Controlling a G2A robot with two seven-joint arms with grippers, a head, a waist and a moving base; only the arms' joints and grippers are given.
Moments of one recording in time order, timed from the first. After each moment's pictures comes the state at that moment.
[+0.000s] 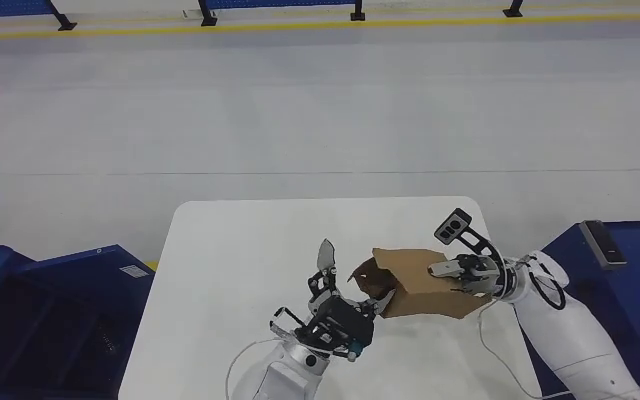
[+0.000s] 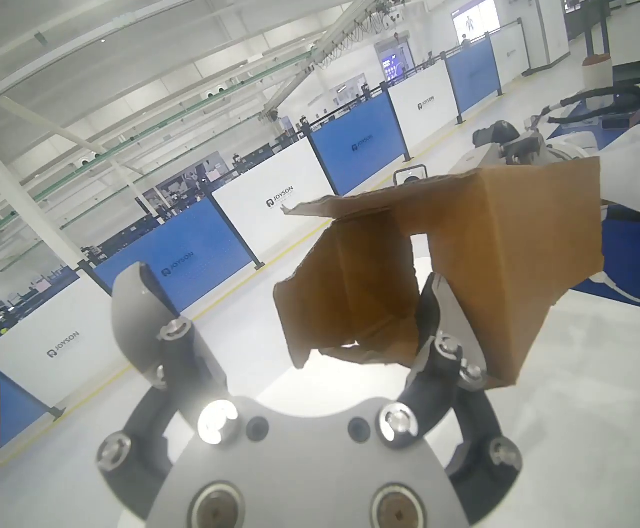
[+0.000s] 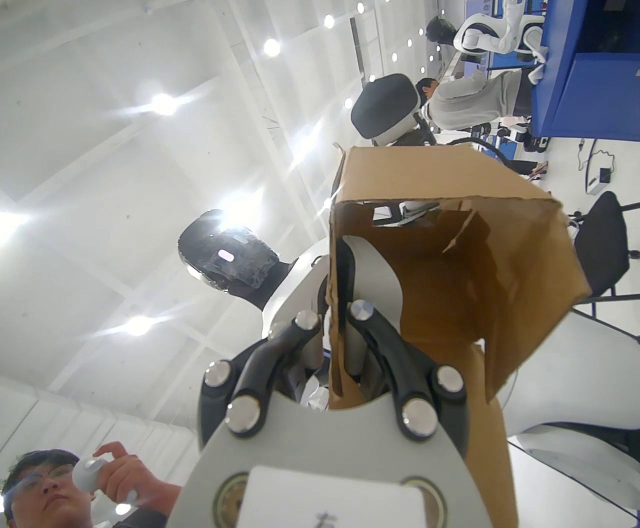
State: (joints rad) left arm 1.60 -1.35 -0.89 -2.10 2.02 0.05 0.02; right arm -1.23 -0.89 1.27 -1.45 1.15 0.06 1.54
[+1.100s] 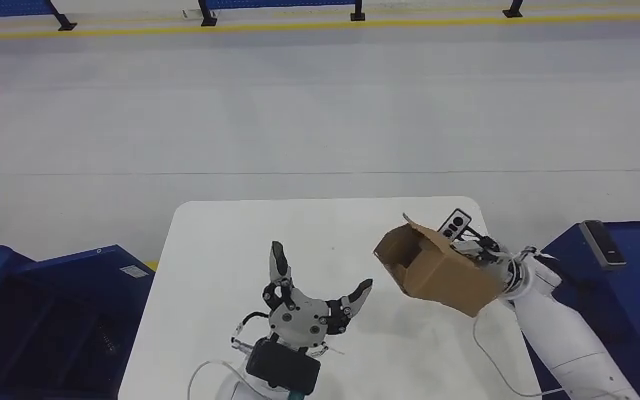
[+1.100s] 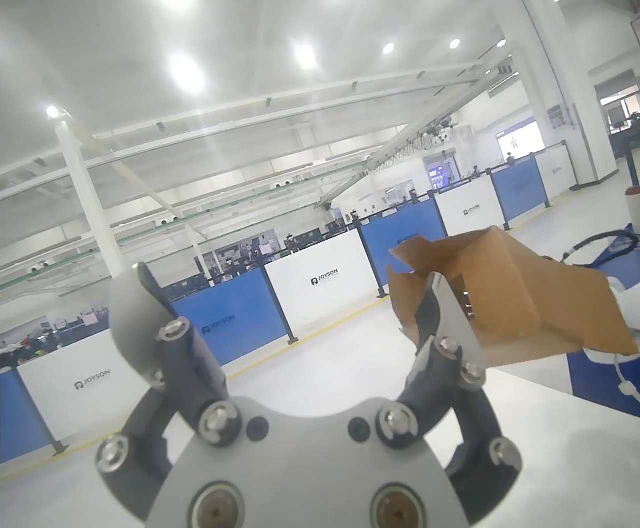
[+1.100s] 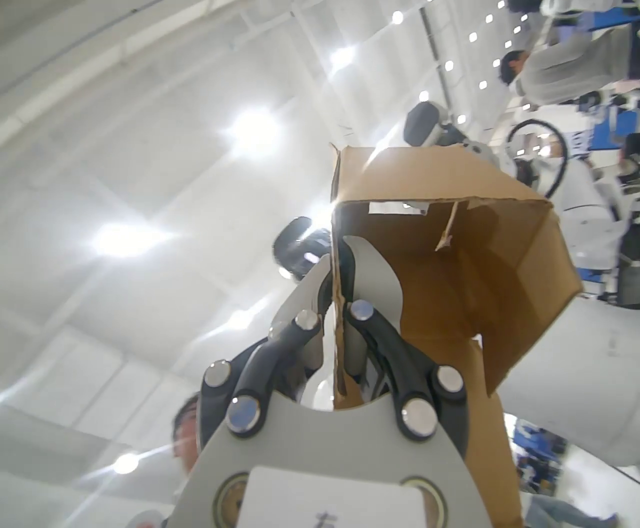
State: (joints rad) left arm 1.70 -1.33 -0.99 -2.19 1.94 0.18 0.41; right arm -1.22 -0.91 1.22 -1.38 1.45 0.32 1.50
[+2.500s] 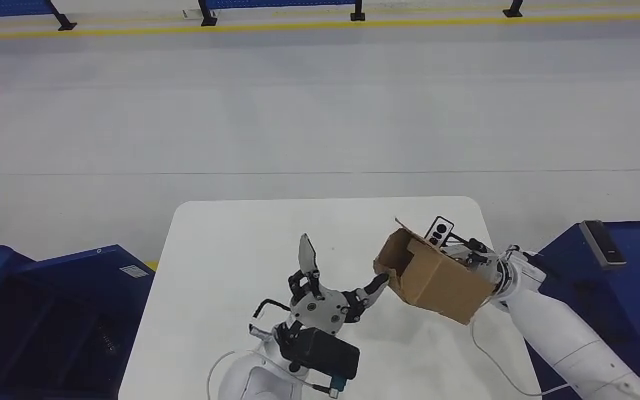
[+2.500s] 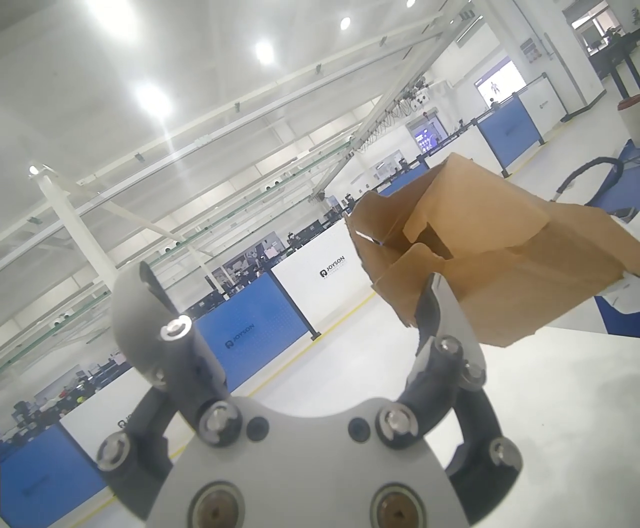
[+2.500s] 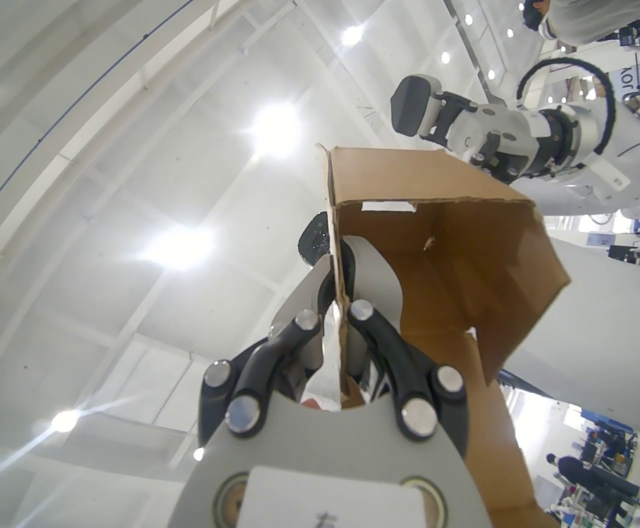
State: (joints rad) left arm 1.59 -1.33 -0.94 -2.11 2.15 0.15 0.28; right arm -1.12 -0.80 0.98 -1.38 1.57 0.28 1.54
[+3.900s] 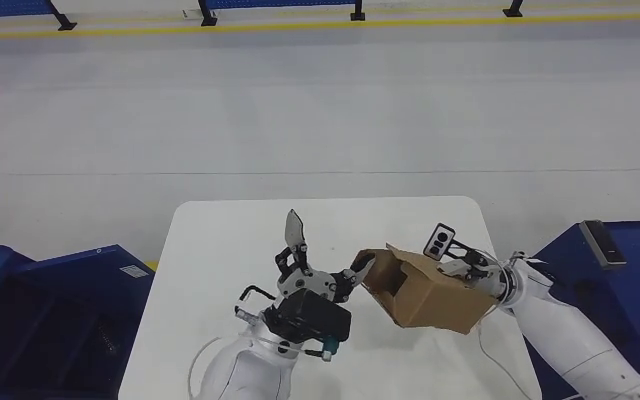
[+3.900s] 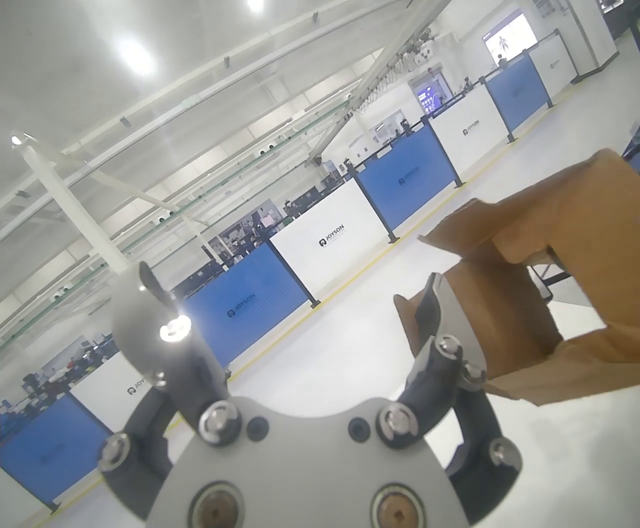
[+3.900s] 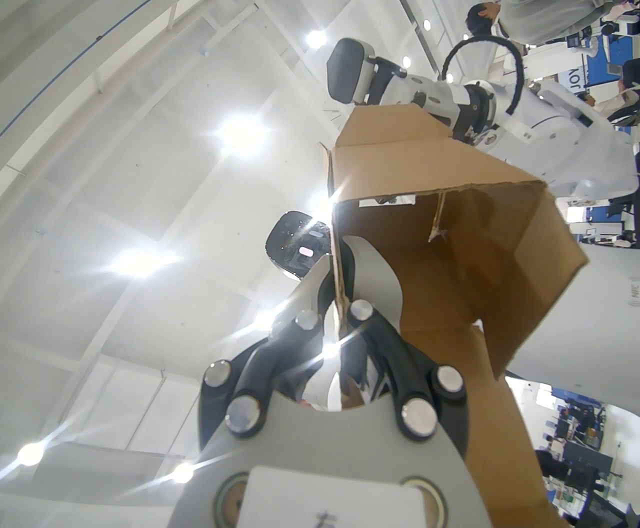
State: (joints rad) left arm 1.55 -1.33 -1.00 -2.20 2.10 0.03 0.05; right arm -1.19 -0.78 1.06 -1.46 1.45 0.28 1.54
